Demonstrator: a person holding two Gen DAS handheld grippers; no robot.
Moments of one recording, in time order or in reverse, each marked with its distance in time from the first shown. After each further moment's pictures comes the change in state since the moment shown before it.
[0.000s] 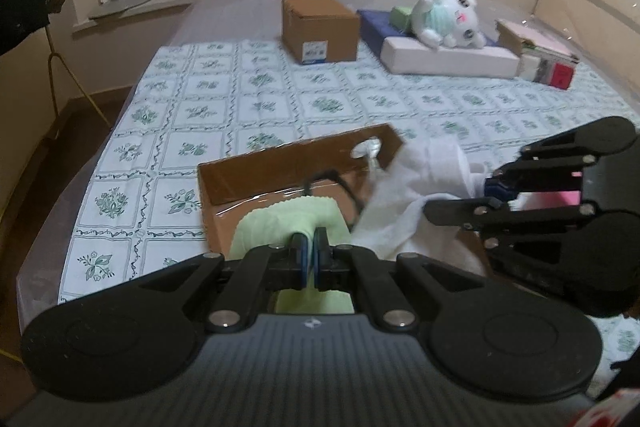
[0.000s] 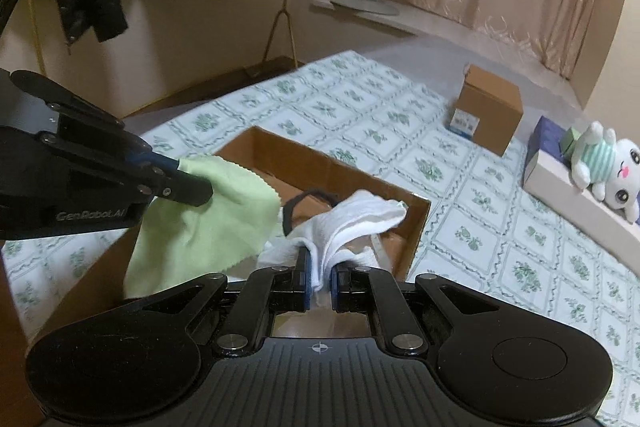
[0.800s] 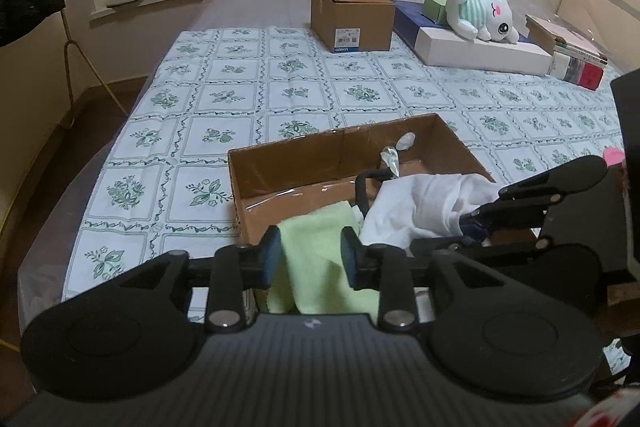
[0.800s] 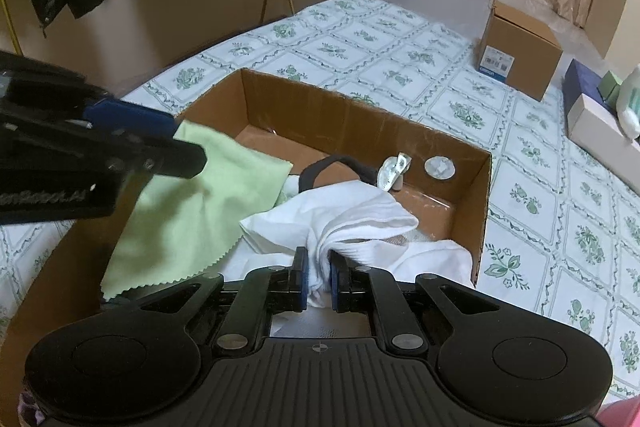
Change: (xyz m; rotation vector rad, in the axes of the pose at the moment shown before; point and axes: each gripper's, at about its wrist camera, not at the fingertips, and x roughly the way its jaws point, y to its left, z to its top) left arm 0.022 0.021 -0.007 -0.032 0.003 0.048; right arm 0.073 0.001 -0.007 0.071 0.113 0.052
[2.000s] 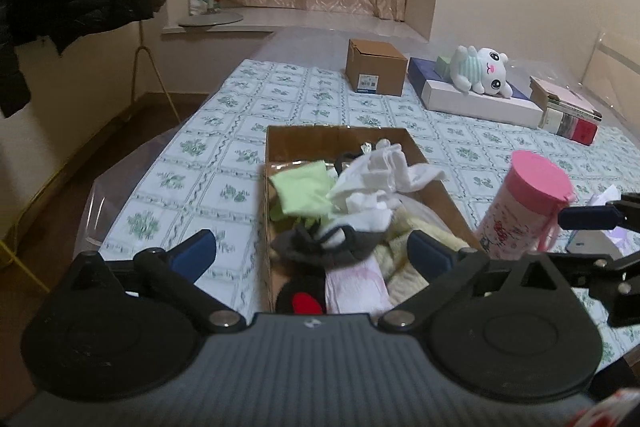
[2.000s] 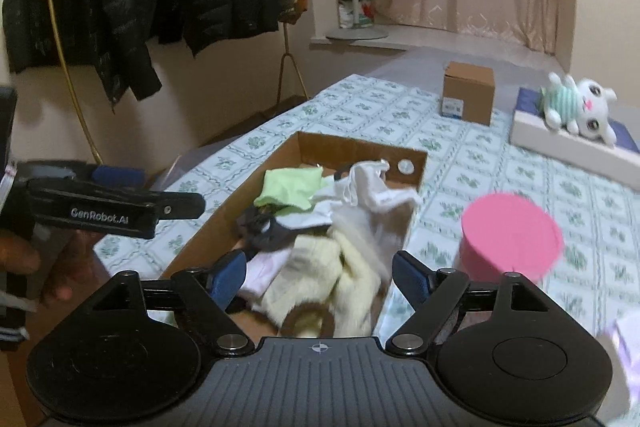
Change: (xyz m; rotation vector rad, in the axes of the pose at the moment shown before) left arm -0.158 -0.059 -0.100 -0.173 -0.164 0.120; right arm -0.218 0.032 -0.116 0.125 -0.248 0.069
